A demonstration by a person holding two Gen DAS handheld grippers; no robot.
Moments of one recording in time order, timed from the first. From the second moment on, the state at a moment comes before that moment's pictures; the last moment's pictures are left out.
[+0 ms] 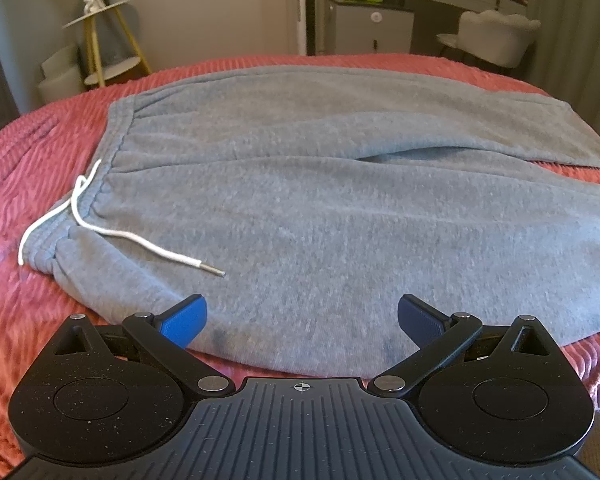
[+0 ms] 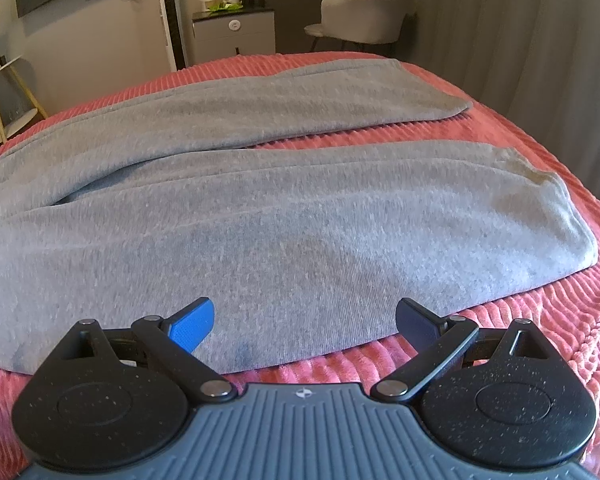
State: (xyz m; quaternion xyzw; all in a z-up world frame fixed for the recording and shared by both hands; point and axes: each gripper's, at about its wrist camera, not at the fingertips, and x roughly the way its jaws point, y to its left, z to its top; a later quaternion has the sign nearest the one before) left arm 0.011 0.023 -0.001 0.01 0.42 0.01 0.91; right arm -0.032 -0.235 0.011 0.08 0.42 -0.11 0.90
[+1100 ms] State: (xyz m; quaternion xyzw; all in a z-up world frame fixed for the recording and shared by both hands) left arm 0.084 0.036 -0.012 -0.01 0.34 0.04 0.94; right arm 0.185 -0.326 0.013 0.17 0.40 -0.07 0.90
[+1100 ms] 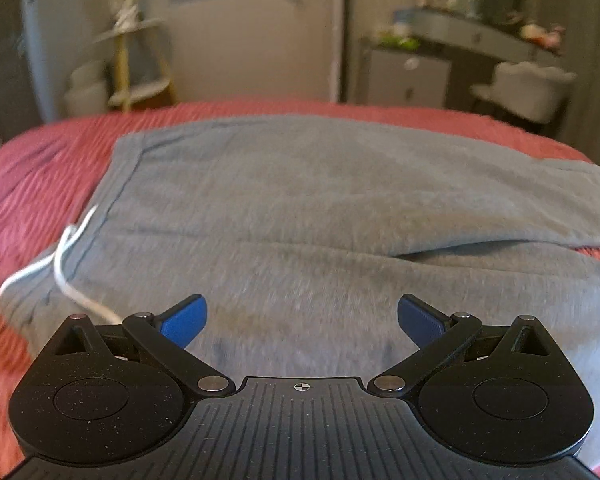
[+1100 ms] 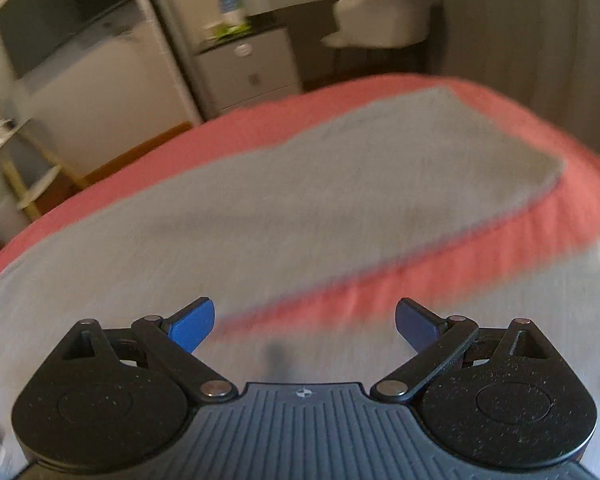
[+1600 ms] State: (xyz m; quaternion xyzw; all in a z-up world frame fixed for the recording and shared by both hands) left arm 0.121 0.041 -0.071 -0.04 0.33 -0.05 0.94; right arm 0.425 -0.421 -0.046 0.30 0.41 -0.24 0.83
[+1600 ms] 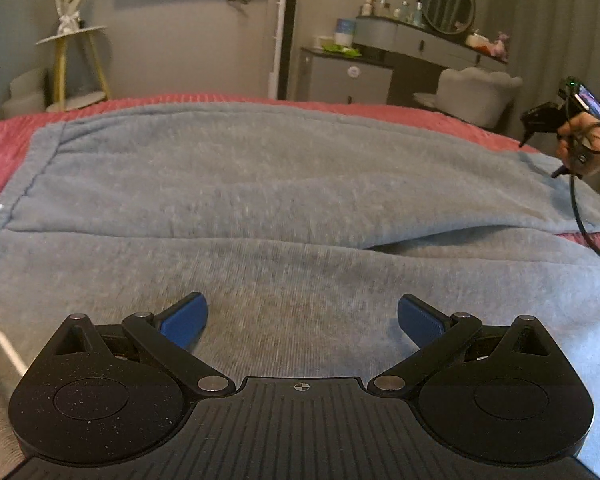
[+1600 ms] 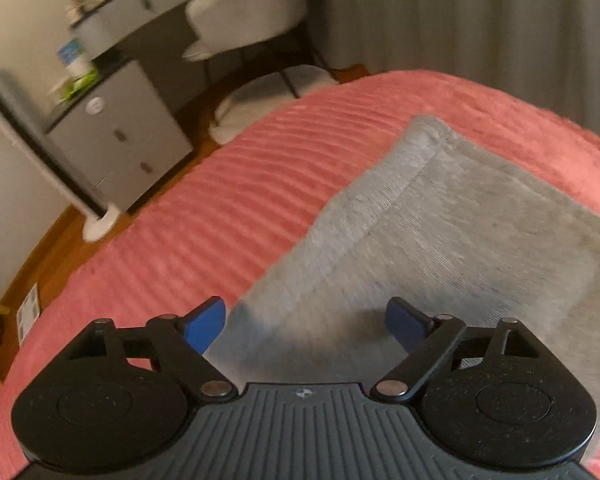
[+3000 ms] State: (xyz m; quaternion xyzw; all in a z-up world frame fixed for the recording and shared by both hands) left arm 0.217 0.123 0.008 -0.19 0.32 0.10 0.92; right arm -0.007 -0.434 -0.093 0.40 0.33 -0.11 0.85
